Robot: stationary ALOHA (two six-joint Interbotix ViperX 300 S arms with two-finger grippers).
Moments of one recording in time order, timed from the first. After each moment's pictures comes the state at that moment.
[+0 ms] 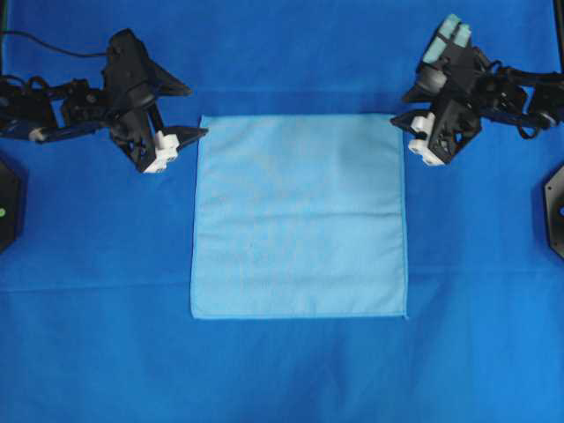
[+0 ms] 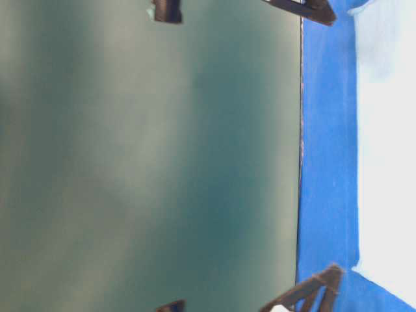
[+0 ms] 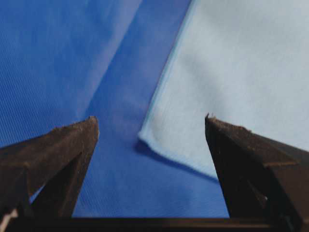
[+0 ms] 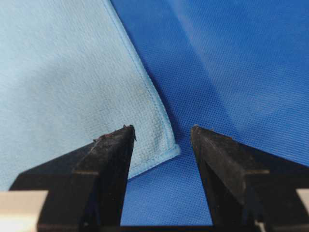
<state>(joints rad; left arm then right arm) 0.38 -0.01 1.04 -0.02 -0.41 0.02 -0.46 -0.15 1.00 -0.02 -0.03 0.05</state>
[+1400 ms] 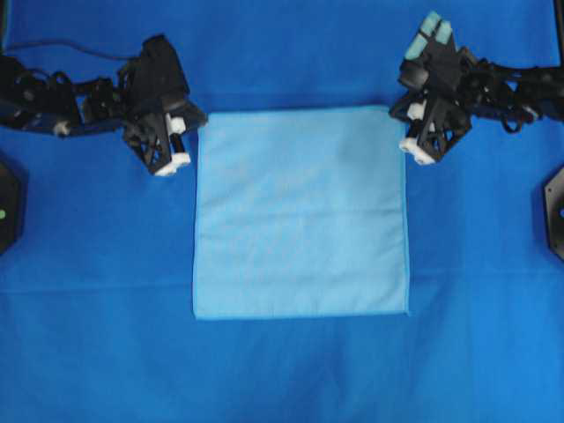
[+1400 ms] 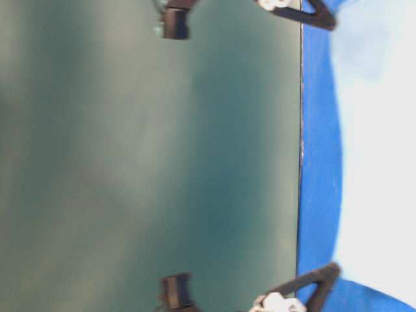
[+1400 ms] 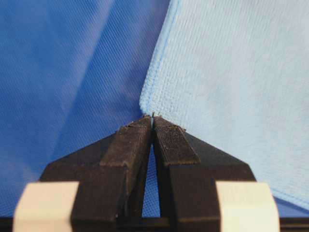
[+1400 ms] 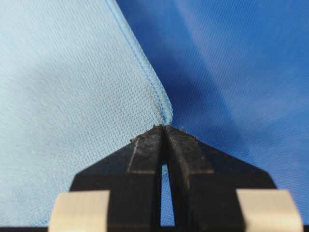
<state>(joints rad) 0.37 -0.04 0.94 -0.02 -0.18 0.05 -0.46 -0.17 0.95 -0.02 0.07 0.05</state>
